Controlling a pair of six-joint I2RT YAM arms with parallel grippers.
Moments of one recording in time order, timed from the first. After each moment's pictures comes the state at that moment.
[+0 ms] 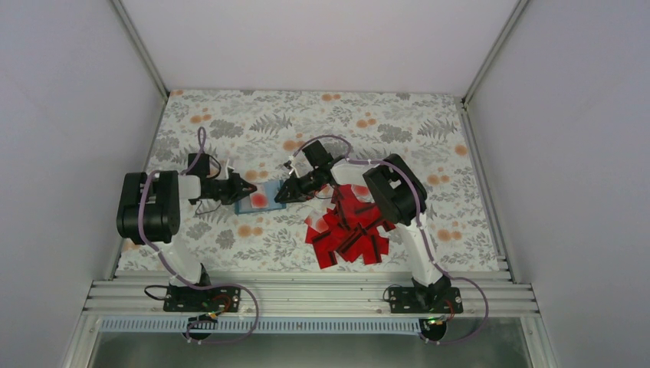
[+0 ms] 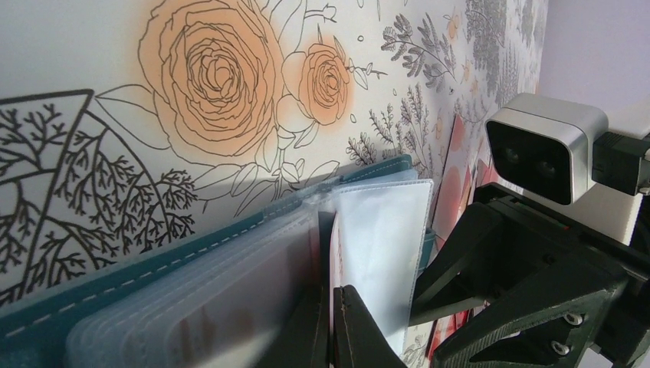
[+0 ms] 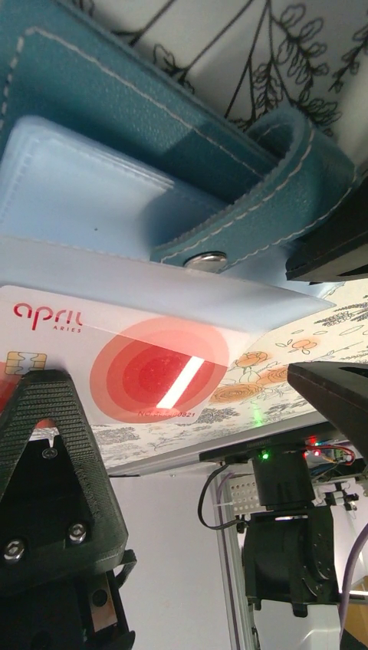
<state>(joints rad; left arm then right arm) 0.08 1.76 0.71 -0.06 0.90 -0.38 0.68 2.28 1.46 -0.21 -0.97 0.49</state>
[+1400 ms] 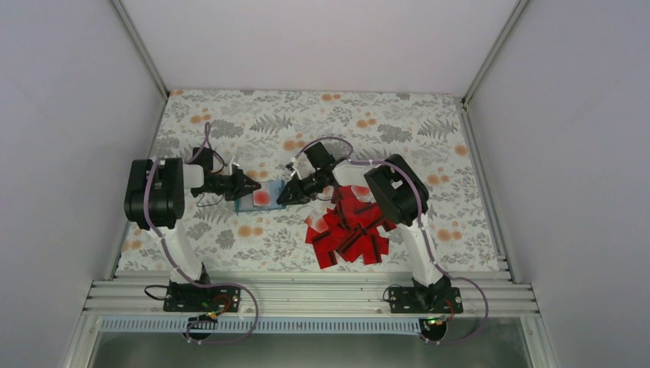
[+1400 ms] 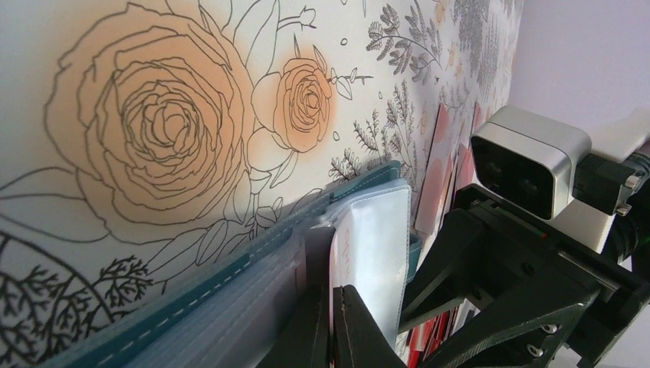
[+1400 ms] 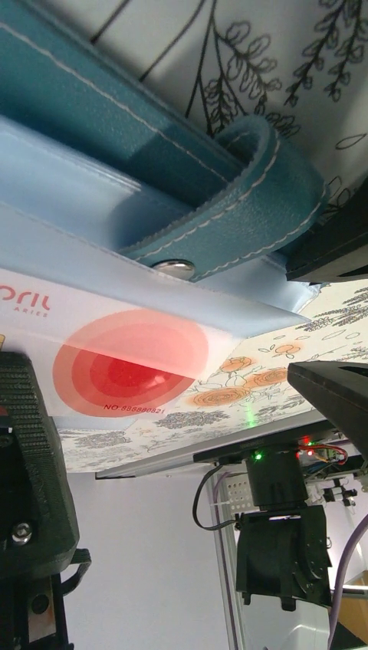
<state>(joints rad) 0.08 1.90 0.85 -0.19 1.00 -0.30 0.68 2.27 1.42 -0.20 -0.97 0.49</state>
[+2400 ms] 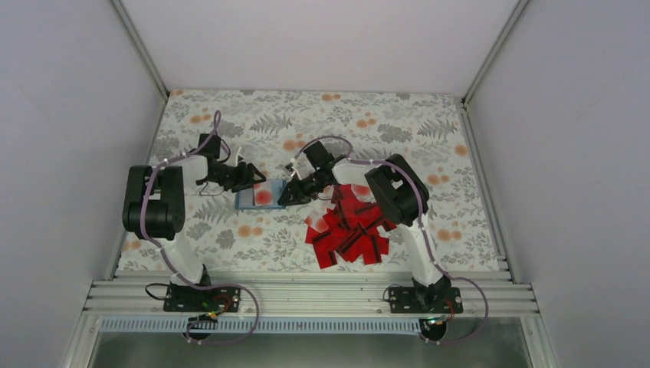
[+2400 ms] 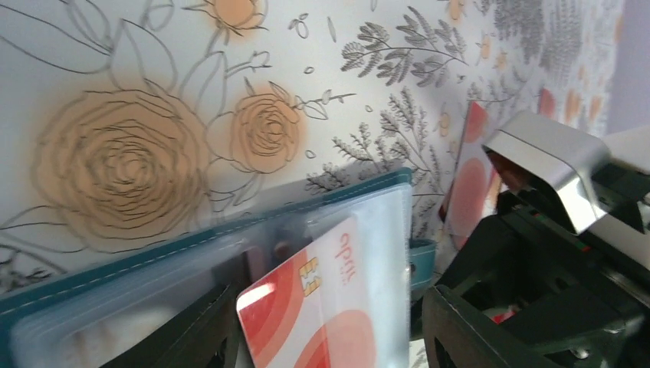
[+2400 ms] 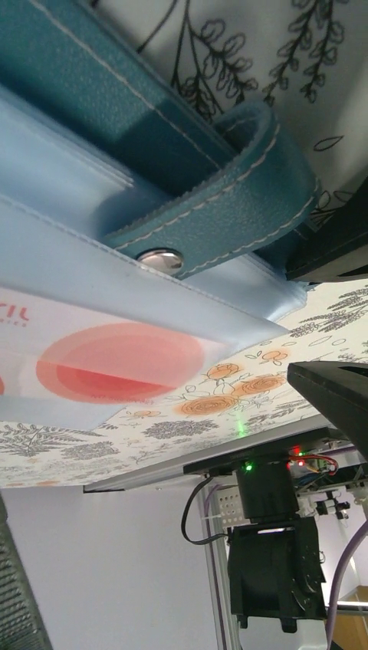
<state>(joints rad) 0.00 1.81 0.97 -0.41 0.77 -0.20 0.67 2.26 1.45 -0.28 -0.96 0.42</state>
